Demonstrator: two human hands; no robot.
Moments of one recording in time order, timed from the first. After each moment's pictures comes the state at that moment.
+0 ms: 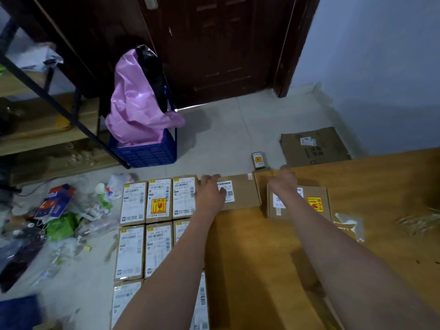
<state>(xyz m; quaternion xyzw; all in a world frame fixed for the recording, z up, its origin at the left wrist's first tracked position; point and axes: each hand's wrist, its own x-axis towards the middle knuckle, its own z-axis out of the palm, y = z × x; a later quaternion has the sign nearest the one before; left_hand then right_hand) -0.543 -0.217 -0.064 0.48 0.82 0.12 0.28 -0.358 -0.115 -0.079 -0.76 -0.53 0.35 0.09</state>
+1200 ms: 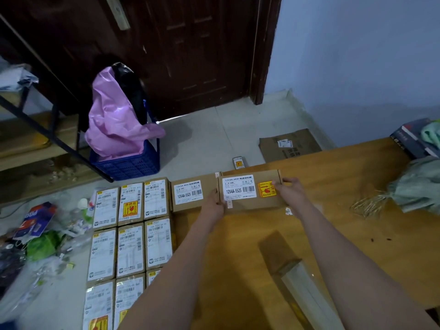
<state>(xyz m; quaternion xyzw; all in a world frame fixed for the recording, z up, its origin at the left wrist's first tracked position) -0.427 -0.239 -0.063 0.31 0.75 0.25 0.53 -0.214 -0.159 -0.050 -0.73 -0.37 0.52 0.25</state>
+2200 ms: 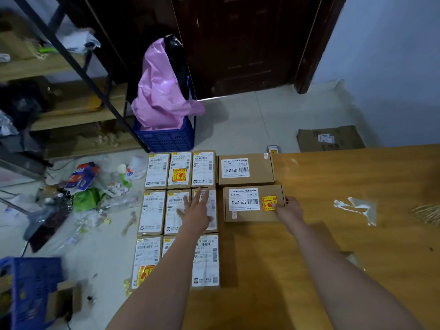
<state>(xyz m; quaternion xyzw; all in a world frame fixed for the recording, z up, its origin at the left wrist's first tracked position) -0.573 -0.370 -0.101 0.44 0.84 -0.04 0.32 -0.333 -0.261 -0.122 -0.74 -0.46 0.47 0.10</state>
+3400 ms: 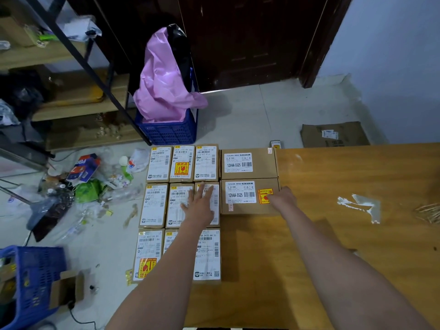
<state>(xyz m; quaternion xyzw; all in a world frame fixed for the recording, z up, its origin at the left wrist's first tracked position) -0.571 -0.370 -0.100 0.45 0.83 -0.04 0.32 -0.364 -0.243 -0.122 -0.75 -0.48 0.45 0.00</state>
